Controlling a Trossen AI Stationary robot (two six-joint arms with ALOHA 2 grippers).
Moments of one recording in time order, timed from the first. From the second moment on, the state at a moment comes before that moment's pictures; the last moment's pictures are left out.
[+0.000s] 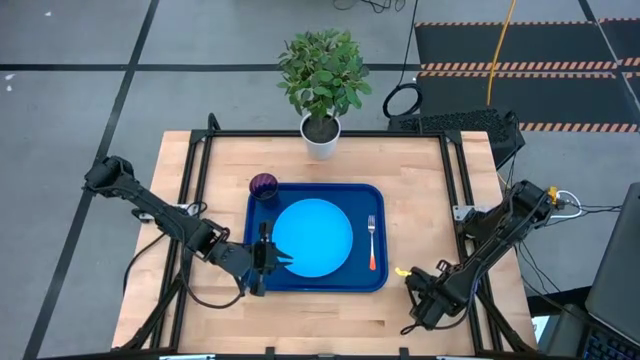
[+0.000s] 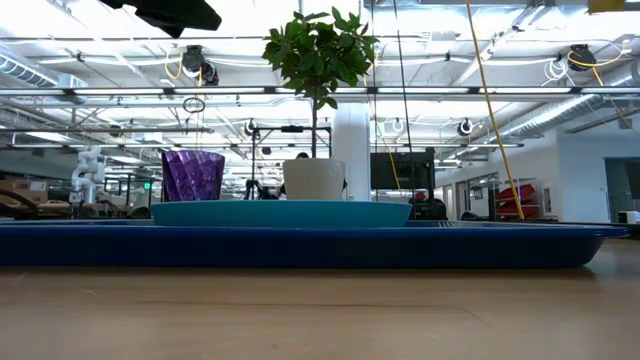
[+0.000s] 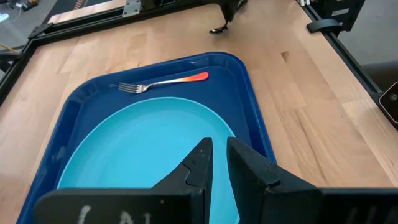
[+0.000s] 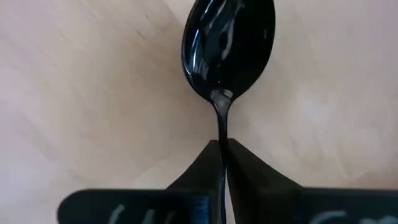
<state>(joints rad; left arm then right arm) -0.53 1.31 0.86 -0.16 -0.43 -0.10 0.87 1.60 0.89 -0.89 -0.05 1.51</state>
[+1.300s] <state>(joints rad) -0.55 1.31 0.86 -0.19 -0.44 -0.12 0.30 1.47 0.96 -0.56 0.39 1.33</state>
